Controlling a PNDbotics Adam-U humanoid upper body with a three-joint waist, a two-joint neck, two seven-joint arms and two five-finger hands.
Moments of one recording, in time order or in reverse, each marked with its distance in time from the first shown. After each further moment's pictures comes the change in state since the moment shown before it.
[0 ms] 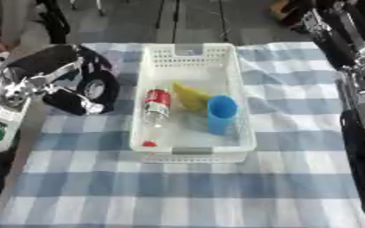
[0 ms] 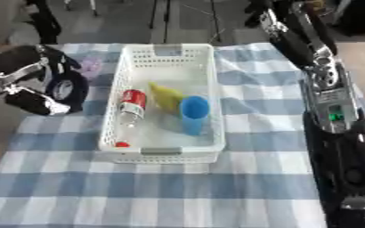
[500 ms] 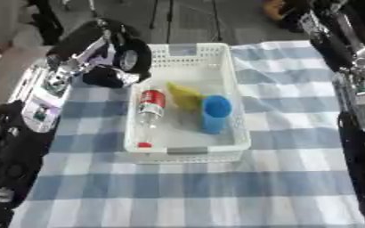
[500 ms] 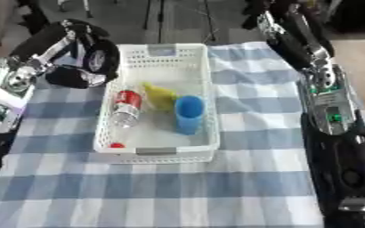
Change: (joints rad) left arm -0.131 -0.114 -0.074 0.248 0.021 -0.026 0.303; right arm -0.005 0.018 0.010 0.000 -0.001 -0.001 0.006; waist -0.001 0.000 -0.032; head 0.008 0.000
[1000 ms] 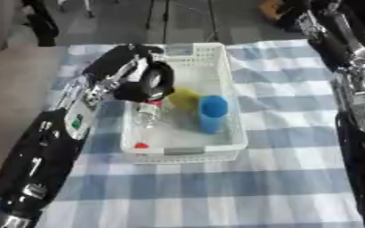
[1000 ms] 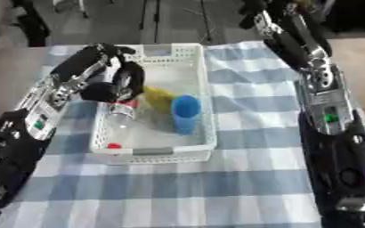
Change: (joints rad) left arm -0.020 -0.061 -0.033 0.165 -0.233 -0.099 0.090; right arm -0.004 0.007 0.004 0.000 0.000 -0.001 0.003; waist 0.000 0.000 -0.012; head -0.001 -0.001
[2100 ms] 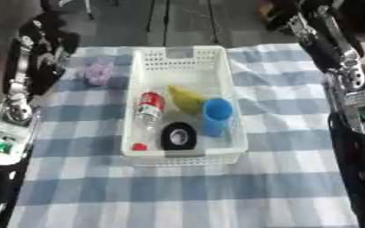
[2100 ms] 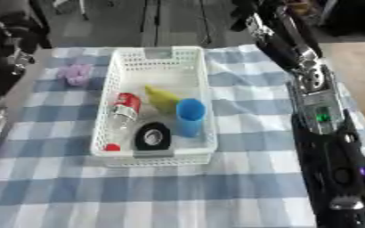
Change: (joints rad) left arm 0.268 0.135 0.216 -0.370 0.829 0.173 0.215; right arm 0.000 -0.001 0.001 0.001 0.000 -0.001 0.000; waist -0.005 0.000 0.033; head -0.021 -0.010
